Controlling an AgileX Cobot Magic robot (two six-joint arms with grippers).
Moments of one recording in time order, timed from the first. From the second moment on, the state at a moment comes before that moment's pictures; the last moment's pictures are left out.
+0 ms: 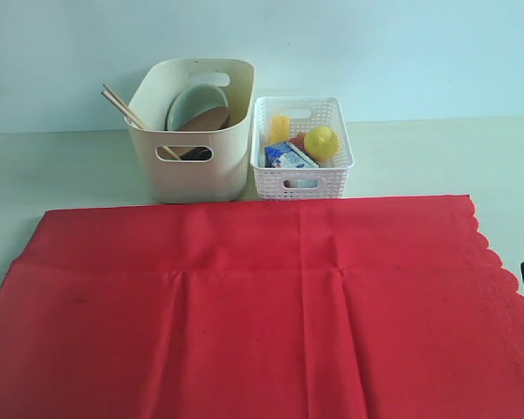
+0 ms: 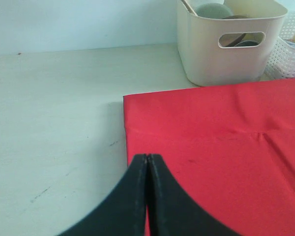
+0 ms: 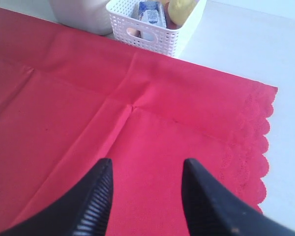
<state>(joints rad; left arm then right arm) -0.12 0.15 -0.10 0.00 0.37 0.03 0.56 0.55 -0.45 -0.20 0.63 0.26</state>
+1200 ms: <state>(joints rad) -0.12 0.50 -0.33 0.00 0.37 0.03 0.56 0.52 -0.45 -0.16 0.61 0.26</state>
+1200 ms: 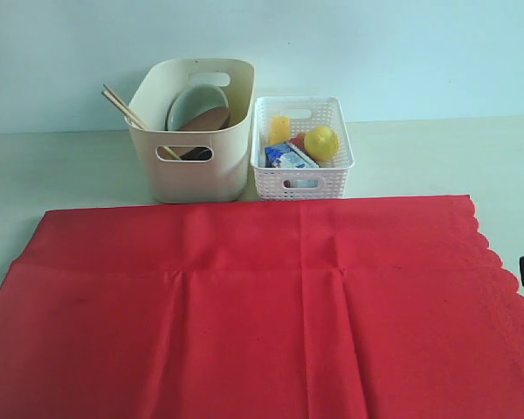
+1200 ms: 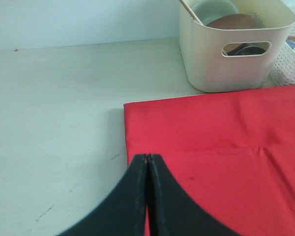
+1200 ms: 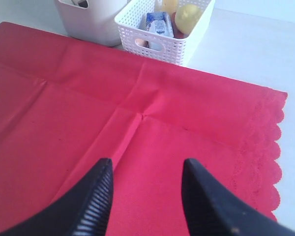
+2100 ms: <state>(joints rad) -0.12 0.65 -0.43 0.00 0.28 0.03 0.56 0.47 -0.45 -0.16 0.61 0.26</state>
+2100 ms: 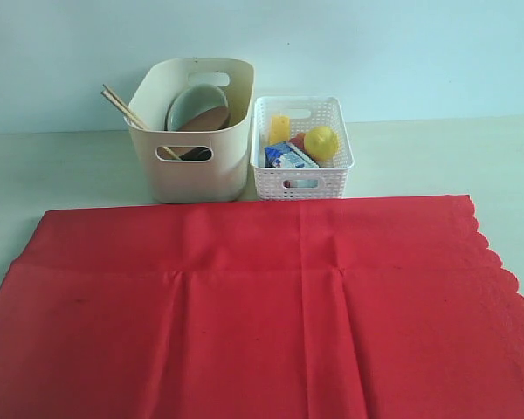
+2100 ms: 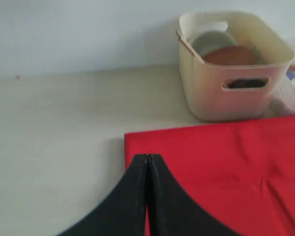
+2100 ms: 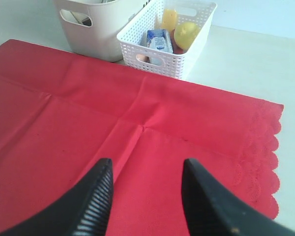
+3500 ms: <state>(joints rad) 0.26 1.77 -1.03 -0.43 0.93 0.44 0.56 0.47 -0.45 -0.02 0.71 0.21</state>
